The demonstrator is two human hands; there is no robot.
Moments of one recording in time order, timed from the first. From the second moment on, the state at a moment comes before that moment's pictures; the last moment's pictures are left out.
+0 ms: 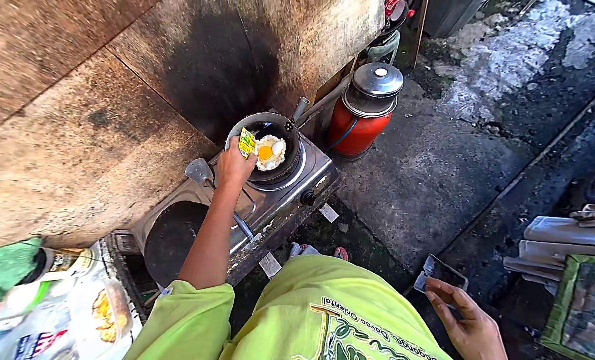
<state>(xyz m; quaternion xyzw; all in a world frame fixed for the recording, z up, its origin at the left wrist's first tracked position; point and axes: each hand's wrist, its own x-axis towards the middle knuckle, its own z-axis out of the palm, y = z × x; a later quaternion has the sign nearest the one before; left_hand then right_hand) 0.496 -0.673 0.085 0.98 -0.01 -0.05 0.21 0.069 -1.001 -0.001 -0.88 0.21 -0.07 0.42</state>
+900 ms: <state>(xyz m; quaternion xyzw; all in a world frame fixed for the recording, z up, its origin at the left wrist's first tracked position) 0.489 -0.675 0.074 0.95 0.01 0.07 0.31 0.054 -0.984 0.007 -0.88 0.23 -0.06 0.41</state>
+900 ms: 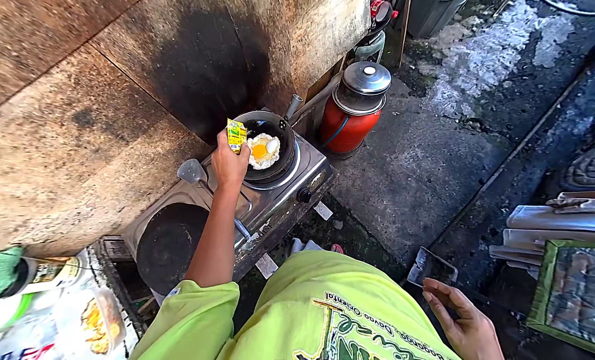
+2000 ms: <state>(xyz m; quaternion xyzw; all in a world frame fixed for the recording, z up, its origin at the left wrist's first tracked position) 0.277 -0.407 0.067 0.65 0.33 0.41 0.55 0.201 -0.978 -0.001 -0.90 -0.11 0.08 0.42</state>
